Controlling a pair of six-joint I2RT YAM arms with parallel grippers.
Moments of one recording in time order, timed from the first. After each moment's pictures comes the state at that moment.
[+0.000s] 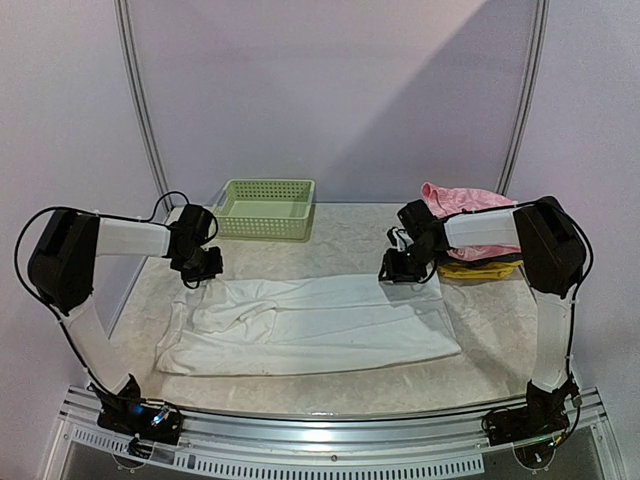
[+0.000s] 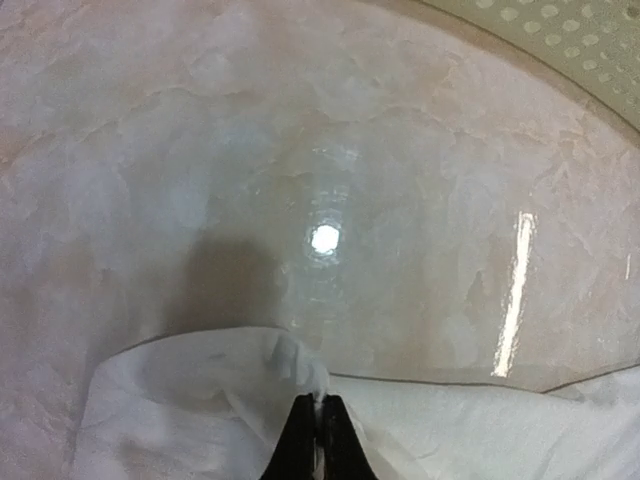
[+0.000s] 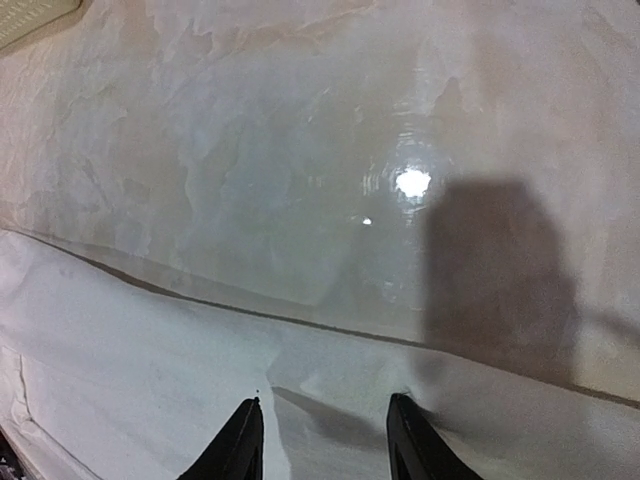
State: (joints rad) left arm -0.28 1.77 1.03 -0.31 -0.16 -0.48; right arm 0.49 2.08 1.40 -0.41 -0.19 0.42
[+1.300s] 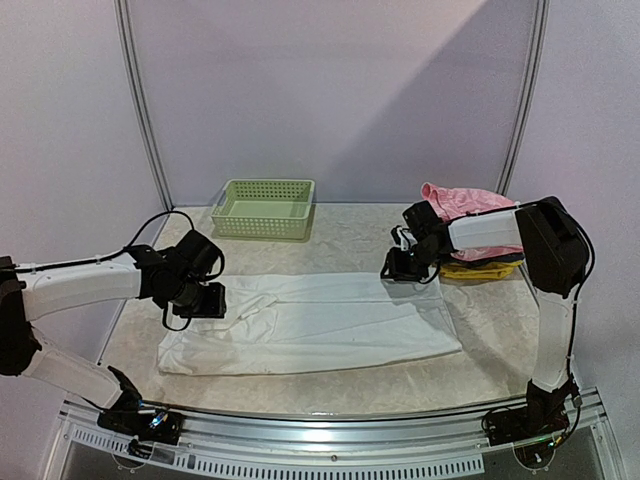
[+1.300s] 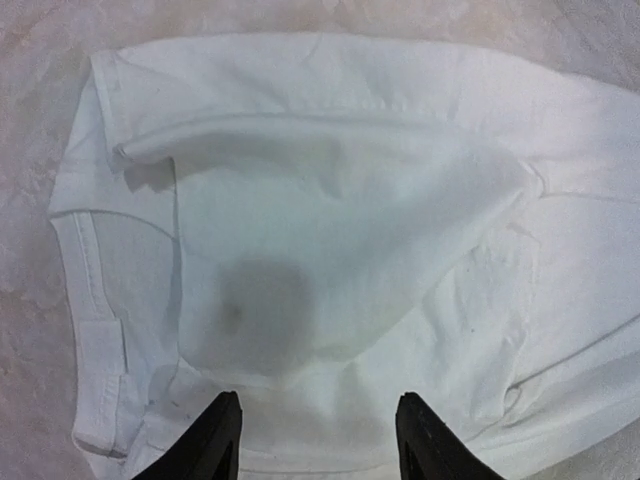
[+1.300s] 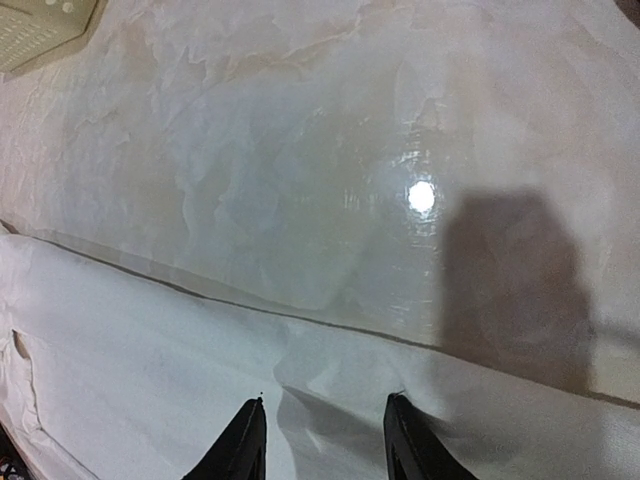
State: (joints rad) left arm -0.62 1.31 0.80 -0.62 -0.24 -0.62; right arm 0.47 2.07 1.35 -0.33 -0.21 0.45
